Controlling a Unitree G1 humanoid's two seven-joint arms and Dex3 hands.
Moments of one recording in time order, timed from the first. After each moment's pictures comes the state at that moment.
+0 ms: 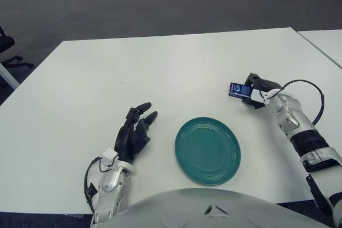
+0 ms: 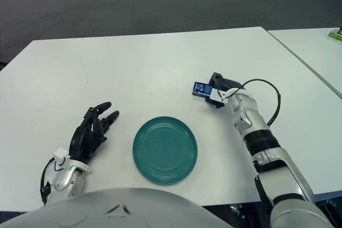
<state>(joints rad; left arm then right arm) 0.46 0.00 -0.04 -0.08 -0.22 -0.26 -0.22 -0.37 -0.57 0.26 0.37 -0.65 0.21 0.19</state>
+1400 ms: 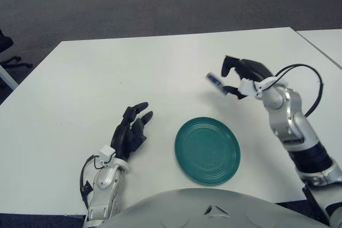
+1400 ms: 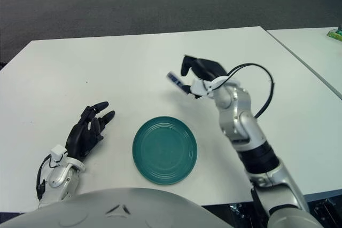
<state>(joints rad) 0.44 0.03 -0.01 -0.08 -0.18 -0.22 -0.22 -0.25 -0.48 0.31 -0.41 -0.71 0.40 0.46</state>
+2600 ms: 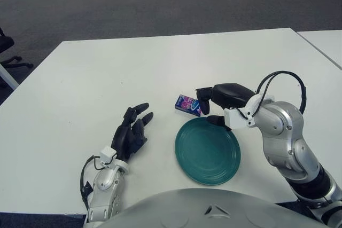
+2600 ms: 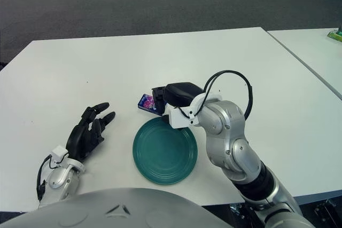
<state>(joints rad) 0.45 0.03 -0.02 -0.08 -0.15 -0.23 -0.22 -0.22 -0.46 0.46 -0.78 -0.92 0.53 1.03</state>
